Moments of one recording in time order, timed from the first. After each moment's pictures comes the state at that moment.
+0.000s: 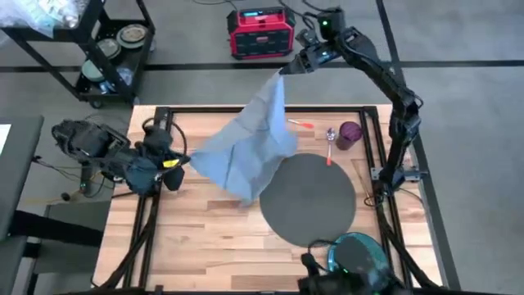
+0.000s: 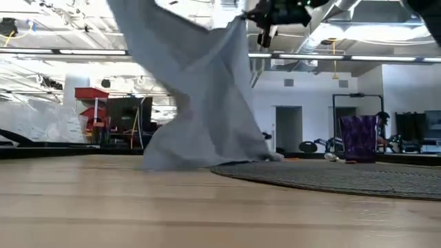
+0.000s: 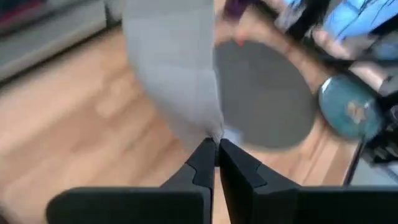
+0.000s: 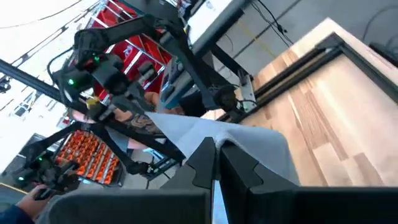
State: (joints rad) left arm -0.51 1.09 1.57 -1.58 -0.59 -1.25; right arm -0.85 1.93 2.14 -0.75 -1.12 0.36
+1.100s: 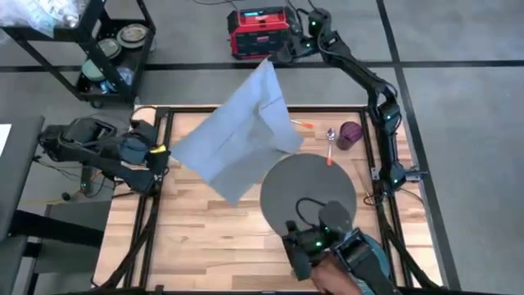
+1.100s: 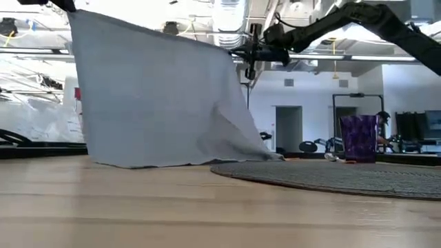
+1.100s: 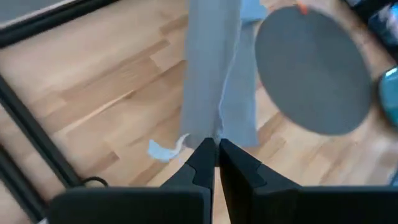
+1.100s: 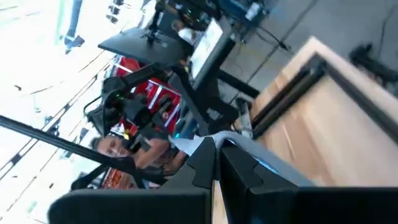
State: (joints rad) left arm -0.26 0.88 1.34 -1.57 -0.47 -1.09; right arm -0.95 2.17 2.15 -0.30 -1.23 0.74
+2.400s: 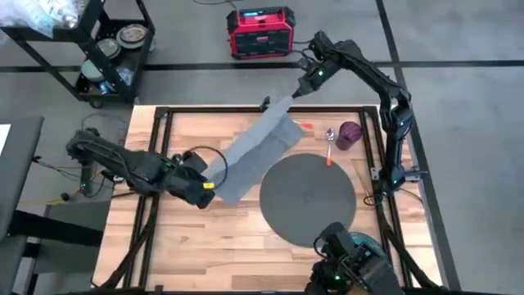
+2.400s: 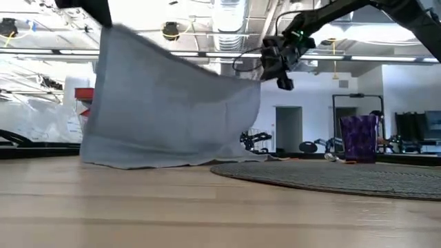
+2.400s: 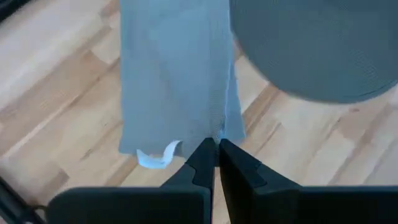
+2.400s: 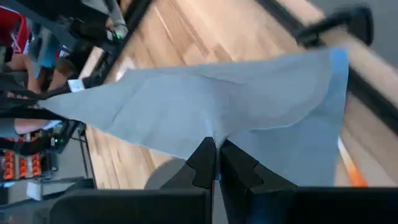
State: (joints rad) left arm -0.40 1.25 1.21 -1.24 -0.43 -1.11; right arm -0.93 2.01 1.95 -1.21 -0.77 -0.07
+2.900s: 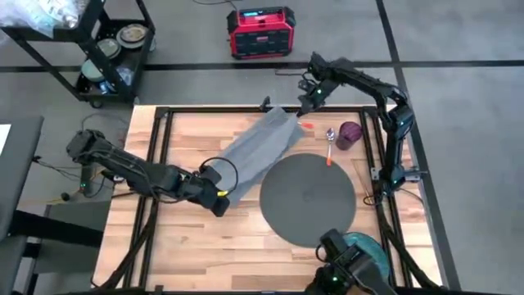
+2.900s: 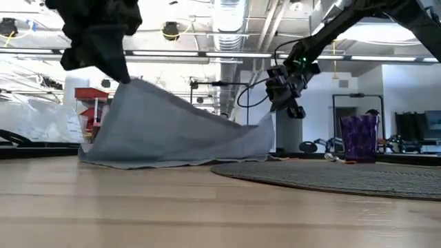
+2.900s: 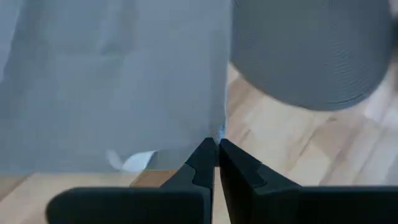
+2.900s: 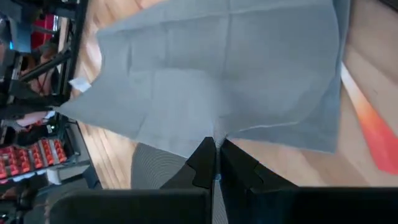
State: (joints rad) left arm -0.34 1.26 0.88 -0.71 -0.37 -1.13; right arm -0.95 2.01 1.65 -1.06 -0.78 -0.05
